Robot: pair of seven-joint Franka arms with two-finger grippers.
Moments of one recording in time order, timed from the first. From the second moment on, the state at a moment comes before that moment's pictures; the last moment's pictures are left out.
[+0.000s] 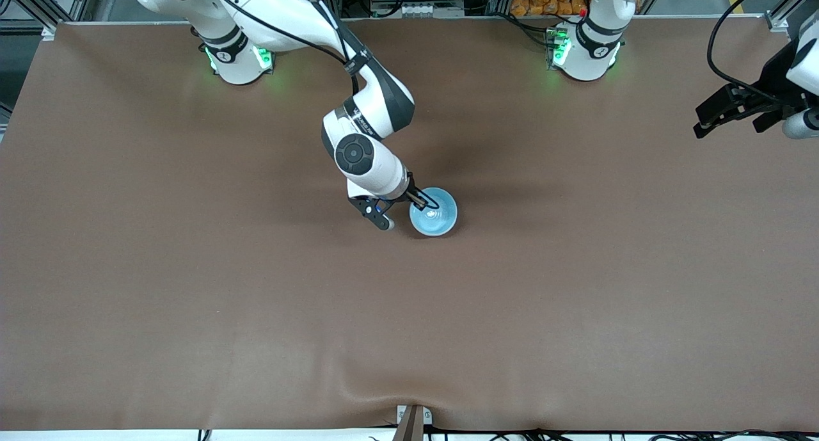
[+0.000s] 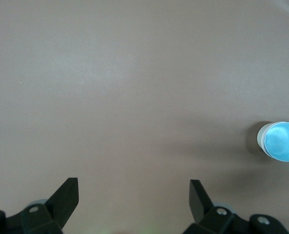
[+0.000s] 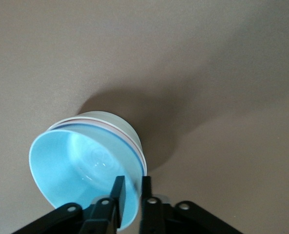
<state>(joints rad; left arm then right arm) 0.02 -0.06 -0.10 -1.56 0.00 1.53 -0.18 0.78 0.66 -0.05 -1.58 0.44 2.28 1.21</state>
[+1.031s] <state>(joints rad) 0.03 -0.06 -0.10 -1.58 0.00 1.53 -0.18 0.31 0.37 -0.10 -1.58 0.36 1.83 0.53</state>
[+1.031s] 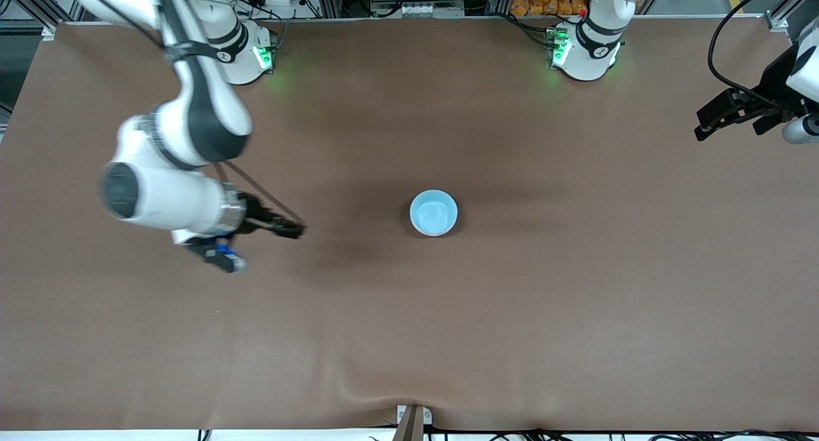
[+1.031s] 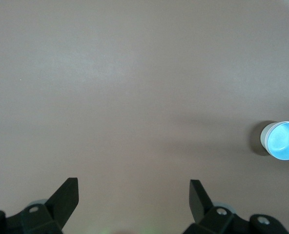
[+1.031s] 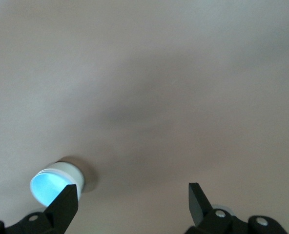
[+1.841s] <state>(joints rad) 0.03 -0.06 -0.11 -1.60 0.00 1.54 -0.18 0.00 0.05 -0.09 -1.73 0.15 1.66 -0.05</state>
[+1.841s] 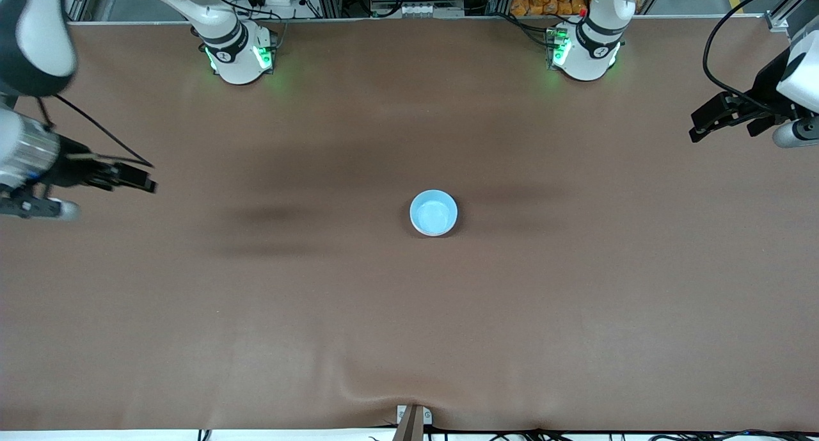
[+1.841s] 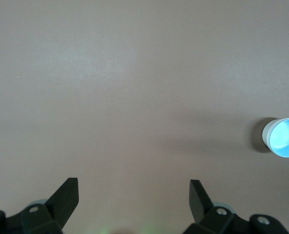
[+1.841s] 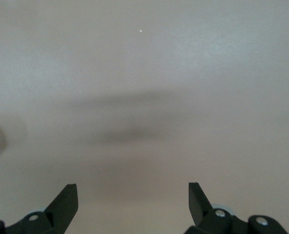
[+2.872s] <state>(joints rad) 0.03 -0.06 -0.11 -1.60 0.00 1.55 -0.18 -0.06 0.03 -0.02 -1.51 0.03 1.43 0.01</state>
